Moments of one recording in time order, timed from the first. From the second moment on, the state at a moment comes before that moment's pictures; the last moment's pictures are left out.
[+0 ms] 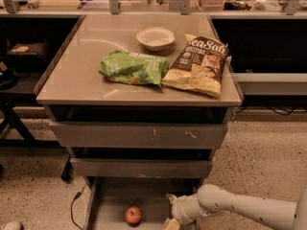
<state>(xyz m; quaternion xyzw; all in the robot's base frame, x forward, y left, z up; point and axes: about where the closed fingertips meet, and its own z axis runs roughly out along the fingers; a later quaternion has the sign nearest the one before) 0.408 -0.035 0.294 -0.52 0.76 0.32 0.23</state>
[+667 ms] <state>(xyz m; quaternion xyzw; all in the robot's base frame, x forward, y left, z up) 0.416 -0.019 0.273 -0.53 0.75 0.33 0.25</state>
